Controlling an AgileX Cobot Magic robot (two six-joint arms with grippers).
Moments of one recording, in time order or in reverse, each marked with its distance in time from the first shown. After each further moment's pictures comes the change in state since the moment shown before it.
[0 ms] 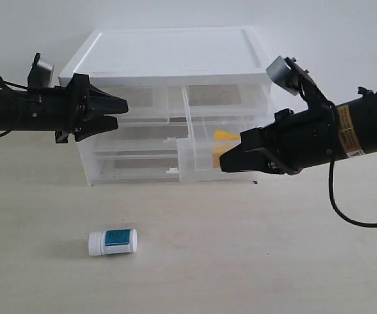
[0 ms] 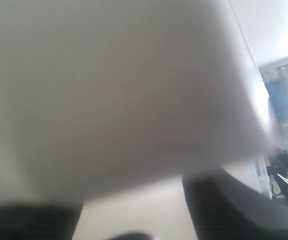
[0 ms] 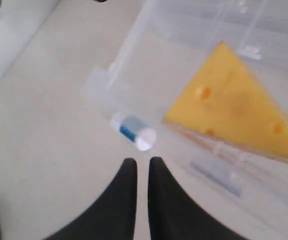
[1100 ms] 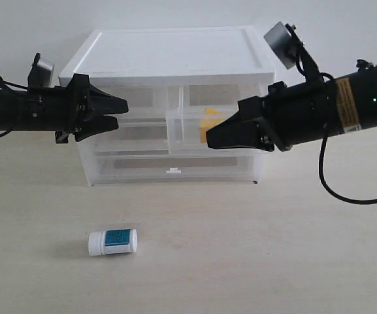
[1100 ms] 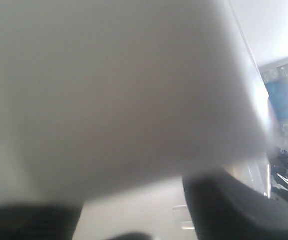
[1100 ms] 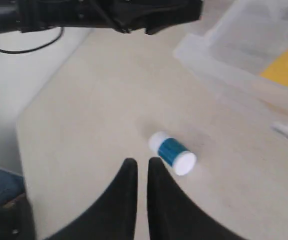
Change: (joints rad) left arm 0.000 0.000 0.000 -0.002 0.002 0.000; right arm 0.002 0.000 -0.086 0.018 -0.116 0.020
